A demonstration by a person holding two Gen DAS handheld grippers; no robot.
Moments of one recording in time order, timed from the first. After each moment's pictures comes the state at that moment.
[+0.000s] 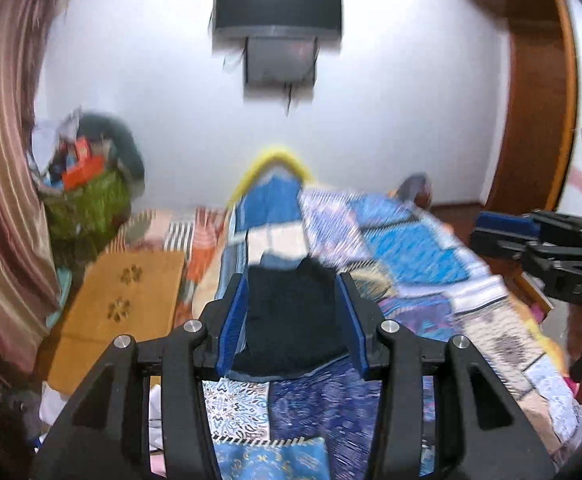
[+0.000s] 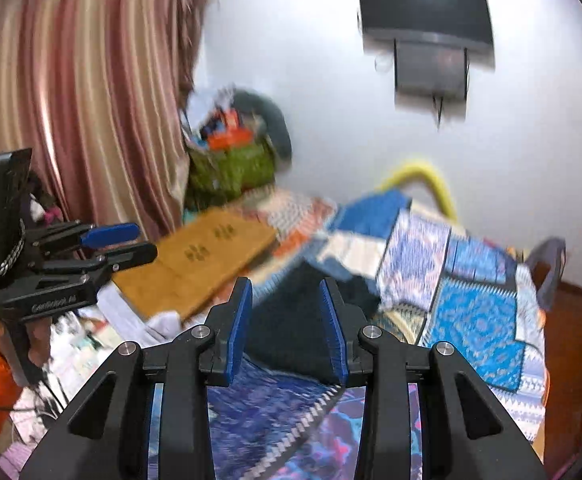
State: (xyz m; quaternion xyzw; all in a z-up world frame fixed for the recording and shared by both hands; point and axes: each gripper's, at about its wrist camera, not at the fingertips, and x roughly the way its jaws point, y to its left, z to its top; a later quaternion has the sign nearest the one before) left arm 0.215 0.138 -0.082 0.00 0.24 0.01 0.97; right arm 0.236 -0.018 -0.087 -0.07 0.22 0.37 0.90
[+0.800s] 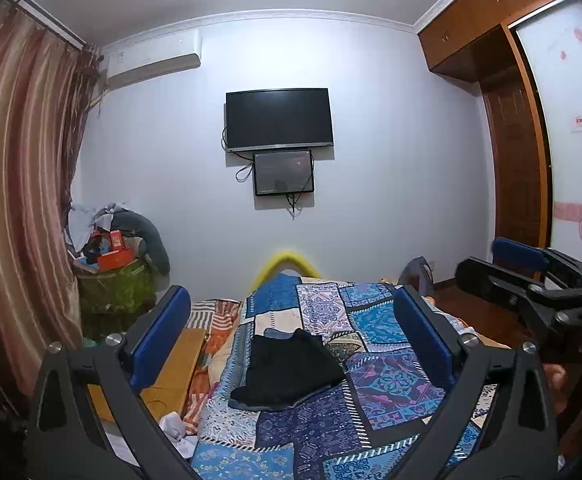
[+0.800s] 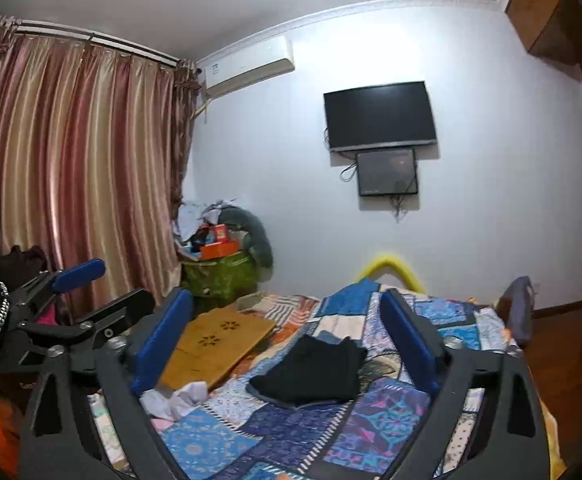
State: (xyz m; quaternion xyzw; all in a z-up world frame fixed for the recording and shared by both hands) left arm 0.044 0.055 -0.051 0.03 0.06 0.04 1.00; right arm 0.086 -0.056 -0.074 0.02 0.04 0.30 0.95
